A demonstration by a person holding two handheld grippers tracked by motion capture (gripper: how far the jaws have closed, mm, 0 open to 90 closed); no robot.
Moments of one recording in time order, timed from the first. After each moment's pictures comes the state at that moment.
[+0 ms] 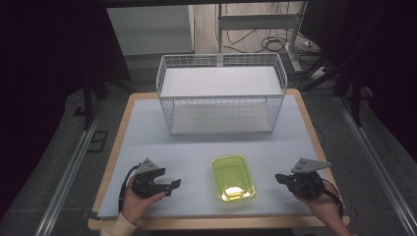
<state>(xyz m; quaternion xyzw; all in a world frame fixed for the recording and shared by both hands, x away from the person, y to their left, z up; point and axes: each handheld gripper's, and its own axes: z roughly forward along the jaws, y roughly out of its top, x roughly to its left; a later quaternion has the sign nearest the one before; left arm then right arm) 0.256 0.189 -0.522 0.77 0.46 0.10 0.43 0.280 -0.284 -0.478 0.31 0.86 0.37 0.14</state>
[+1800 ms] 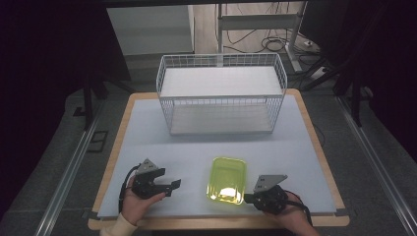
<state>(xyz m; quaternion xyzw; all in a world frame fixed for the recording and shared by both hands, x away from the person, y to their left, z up) 0.256 0.189 -0.522 0.77 0.46 0.10 0.43 0.253 -0.198 -0.507 0.20 0.91 0.36 0.06</state>
